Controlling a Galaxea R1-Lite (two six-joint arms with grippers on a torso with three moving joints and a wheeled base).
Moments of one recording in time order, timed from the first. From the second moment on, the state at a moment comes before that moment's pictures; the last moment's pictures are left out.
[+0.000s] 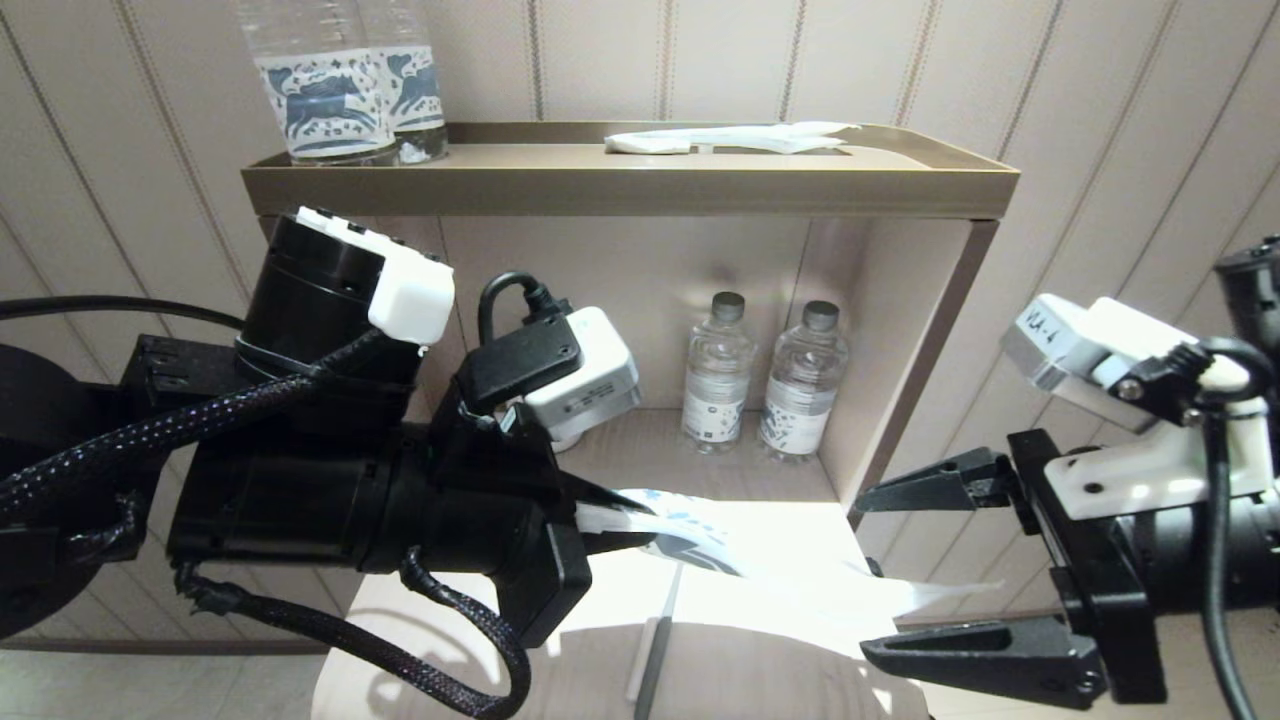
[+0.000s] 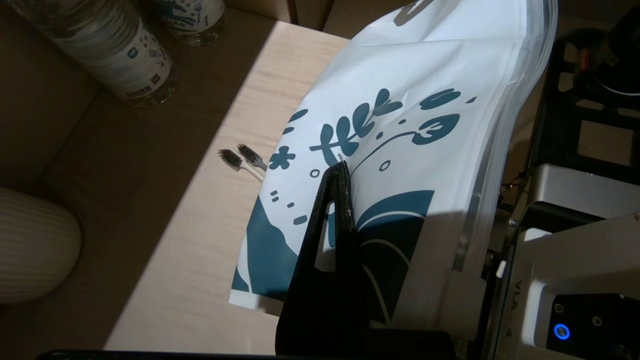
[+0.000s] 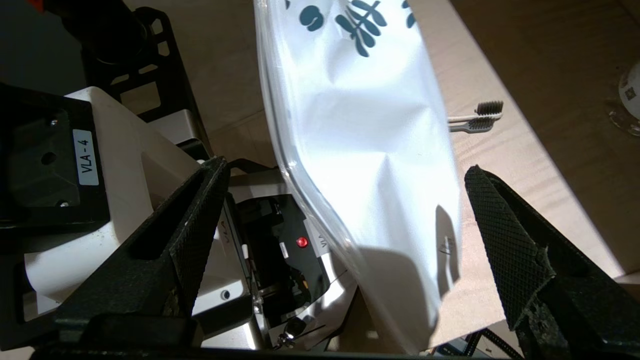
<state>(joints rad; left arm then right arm) -0.83 1.56 -1.09 0.05 -0.32 0.33 0.53 1.30 -1.03 0.28 0.57 -0.29</state>
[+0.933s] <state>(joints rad) -0.96 1.60 -1.07 0.02 -0.23 0.37 0.55 1.37 -1.05 0.23 0.58 -0.29</state>
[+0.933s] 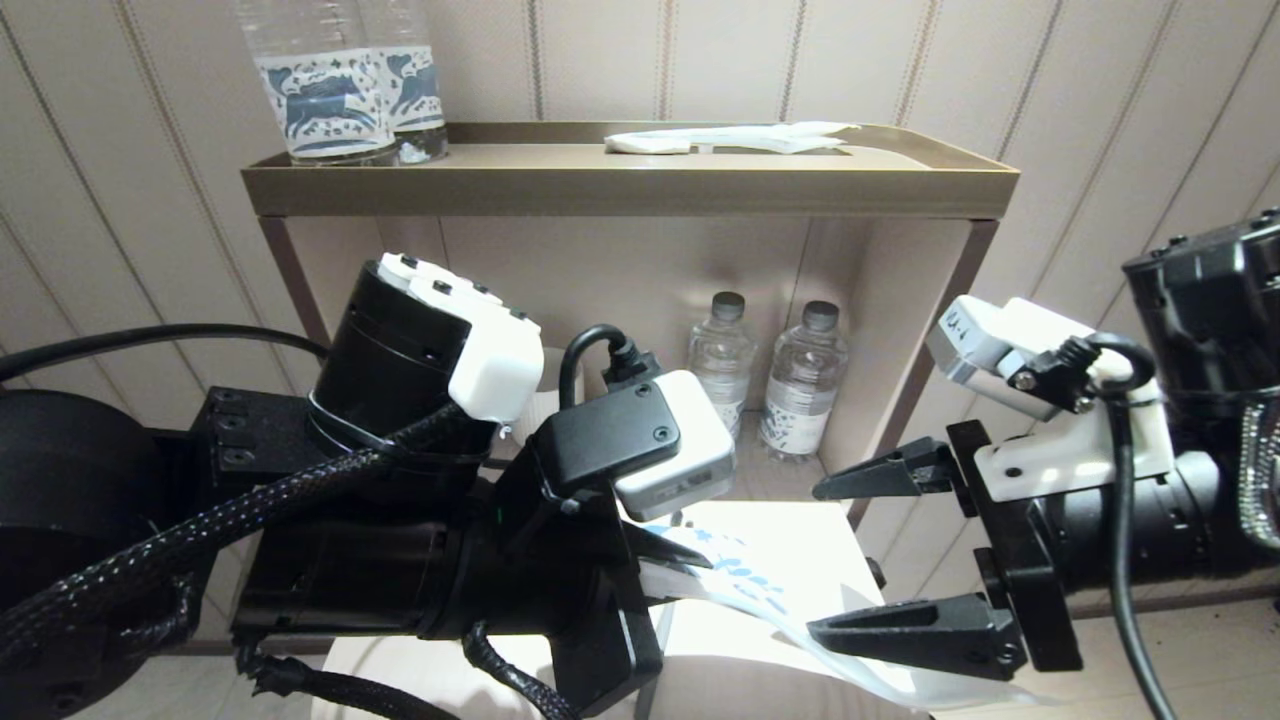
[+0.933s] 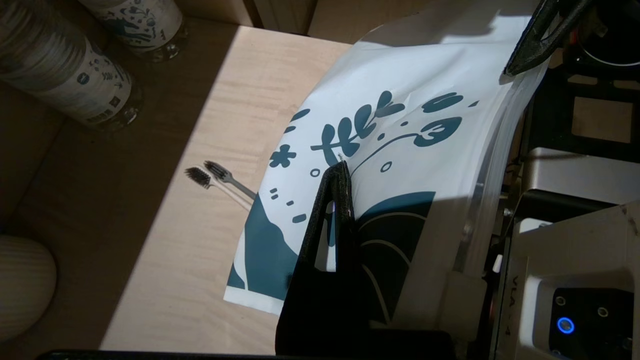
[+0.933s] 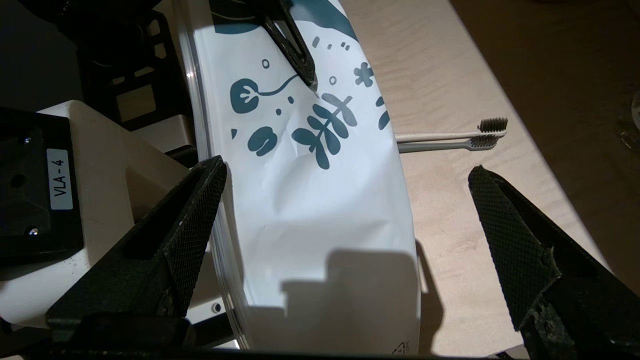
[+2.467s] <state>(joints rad) -0.95 1.63 -1.08 0.02 -0.24 0.37 0.56 1.33 -0.97 0.23 0.58 -0.29</state>
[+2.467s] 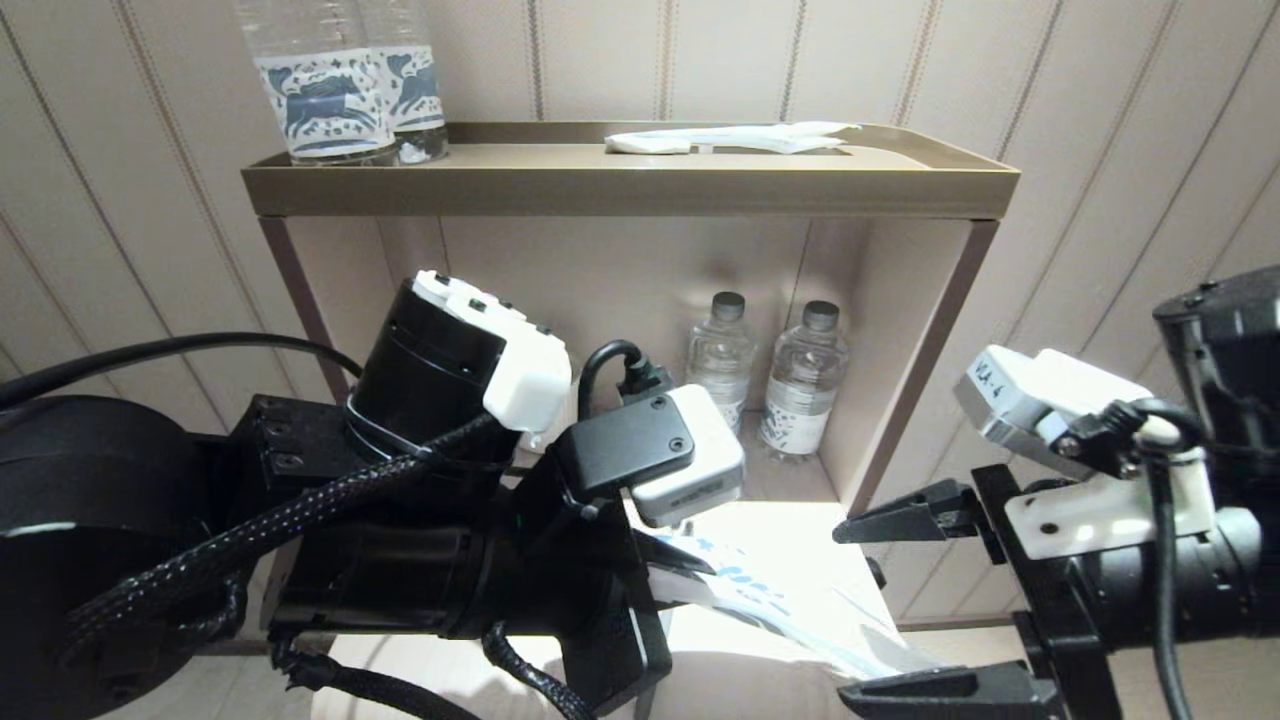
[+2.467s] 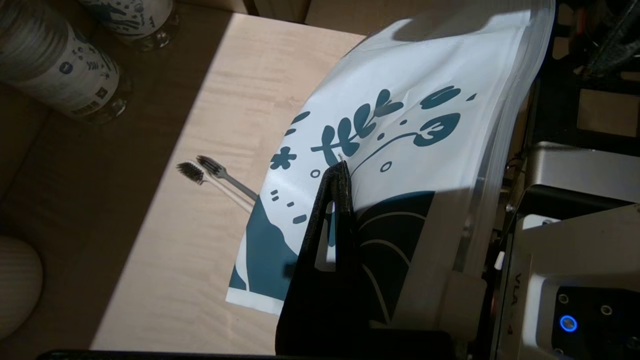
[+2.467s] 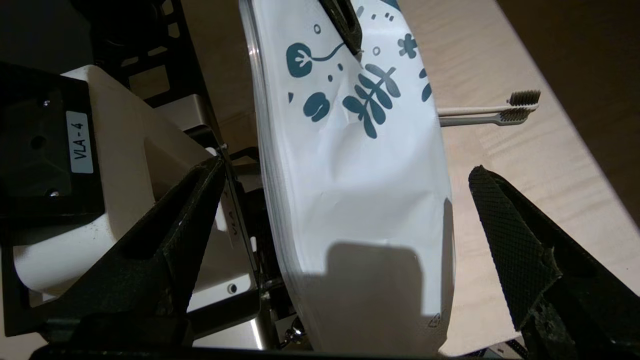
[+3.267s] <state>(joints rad) -0.96 1.60 -1.06 0.02 -0.24 0.37 0.54 1.42 -1.00 0.20 0.58 -0.29</state>
